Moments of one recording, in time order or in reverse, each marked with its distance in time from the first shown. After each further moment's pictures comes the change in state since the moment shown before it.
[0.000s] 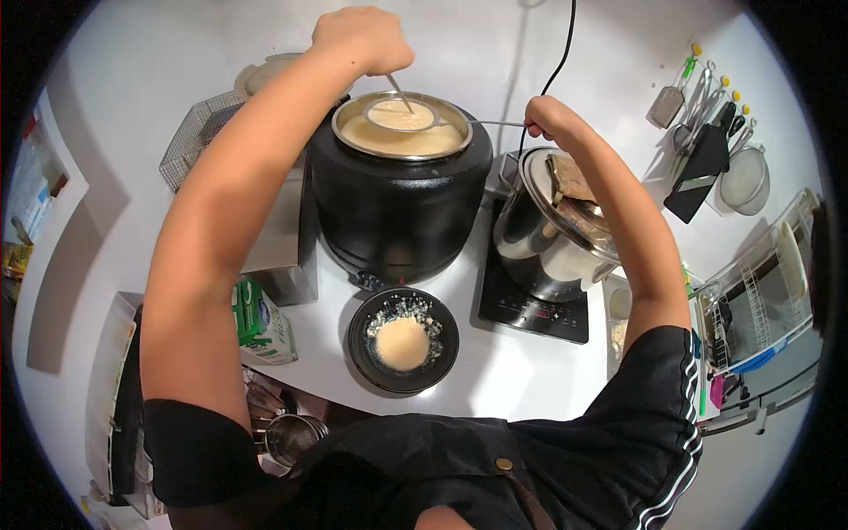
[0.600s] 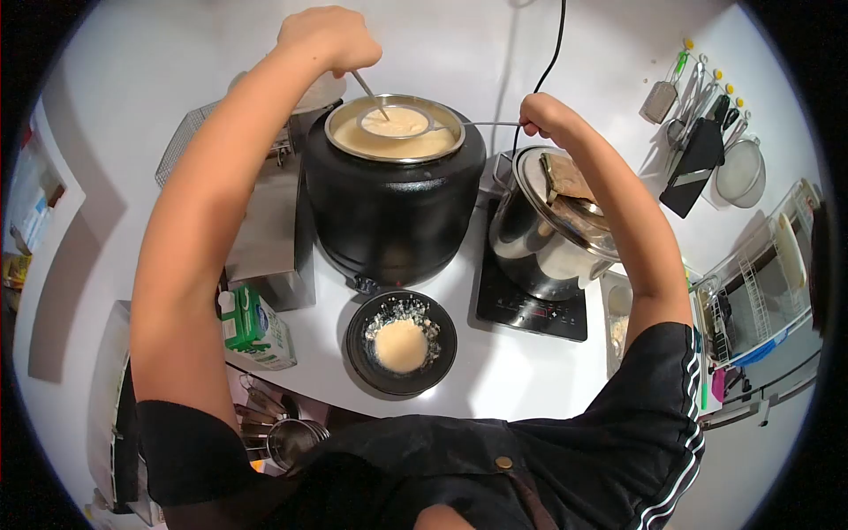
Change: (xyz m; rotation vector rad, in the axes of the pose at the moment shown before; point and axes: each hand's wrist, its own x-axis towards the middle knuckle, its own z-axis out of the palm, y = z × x) left_hand 0.006 -0.017 -0.021 0.058 -0.293 -0.011; right_hand -0.012 -0.006 -0.006 0.004 -0.013 -0.005
